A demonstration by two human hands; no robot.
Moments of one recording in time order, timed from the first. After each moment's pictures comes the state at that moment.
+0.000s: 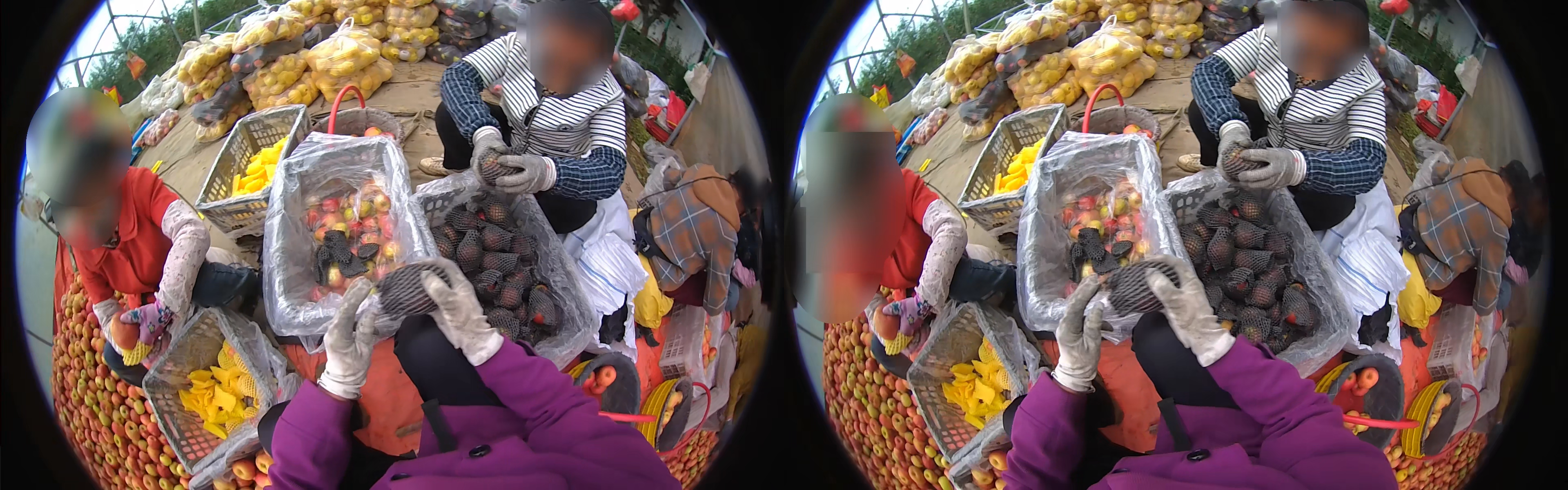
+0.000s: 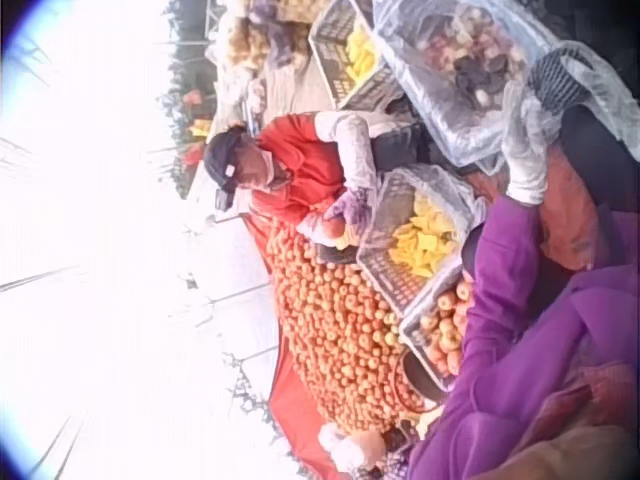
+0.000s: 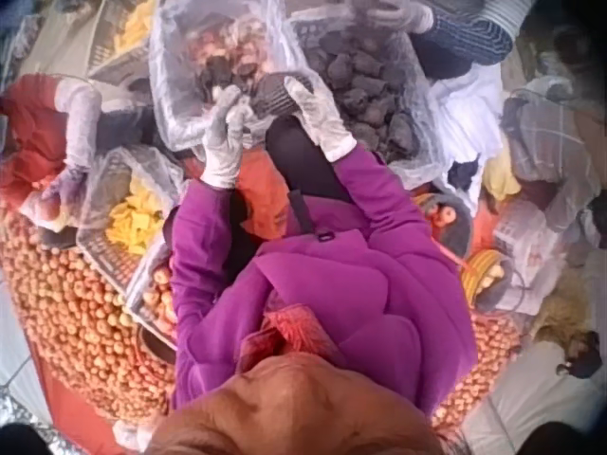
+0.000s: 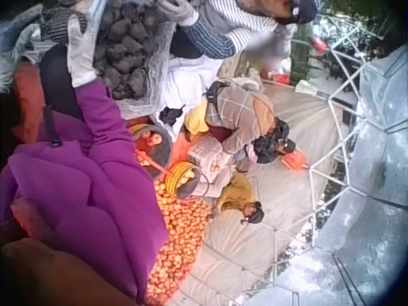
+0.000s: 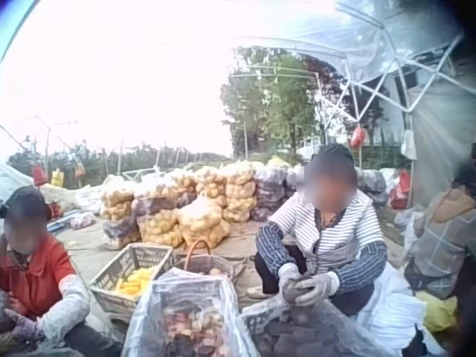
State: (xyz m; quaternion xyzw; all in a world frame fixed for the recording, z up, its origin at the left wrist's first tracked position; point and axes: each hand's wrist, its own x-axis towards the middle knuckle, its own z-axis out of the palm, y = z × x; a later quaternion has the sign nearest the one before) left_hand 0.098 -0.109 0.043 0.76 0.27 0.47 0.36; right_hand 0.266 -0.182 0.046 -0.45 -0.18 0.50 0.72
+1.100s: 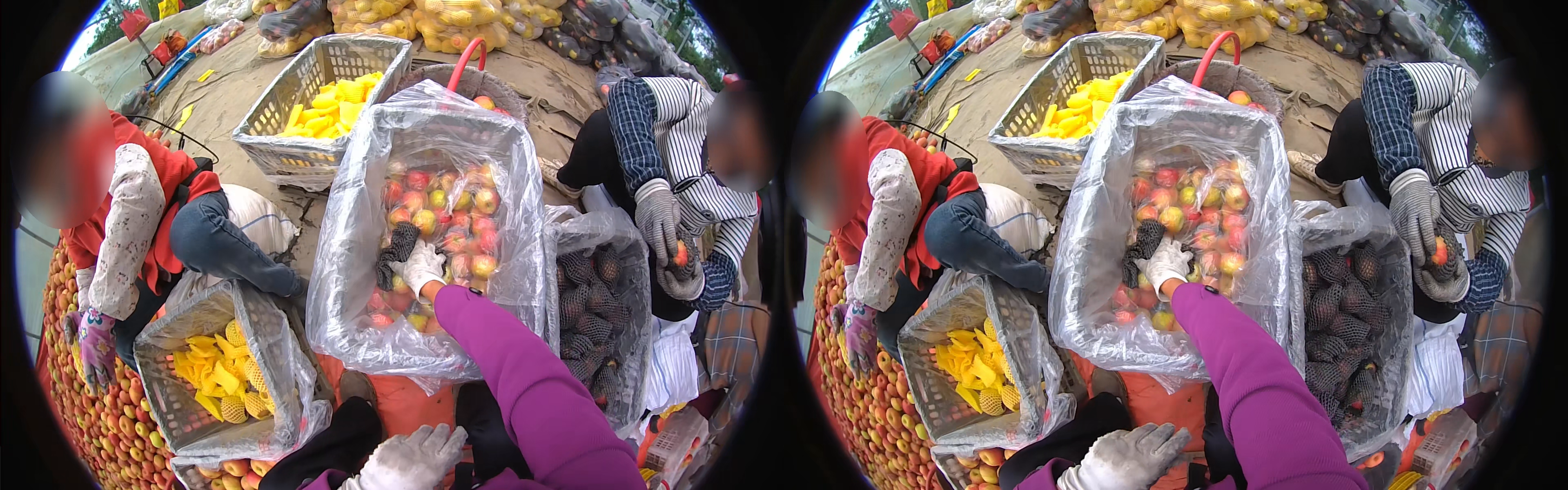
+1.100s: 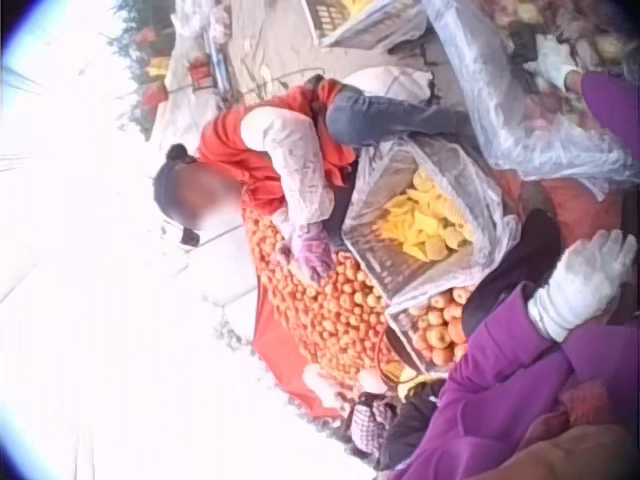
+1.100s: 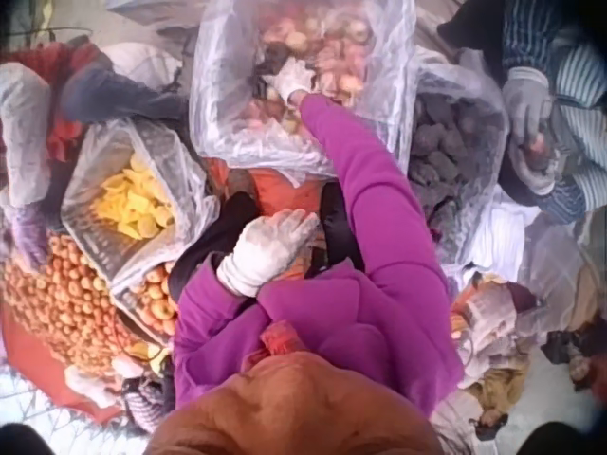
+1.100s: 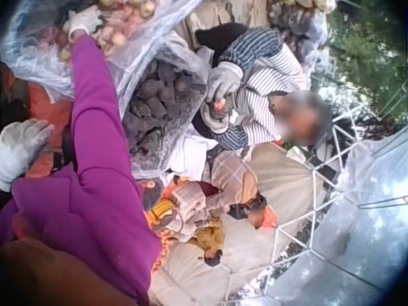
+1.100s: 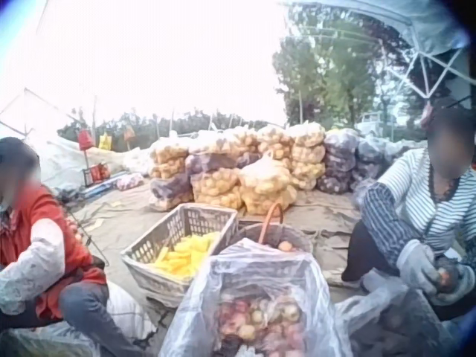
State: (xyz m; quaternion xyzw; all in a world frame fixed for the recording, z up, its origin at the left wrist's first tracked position) left_hand 0.034 -0.085 0.033 0.94 0.27 0.09 0.19; right_hand 0.210 0.132 -0.231 -0.83 -0.44 0.32 0.10
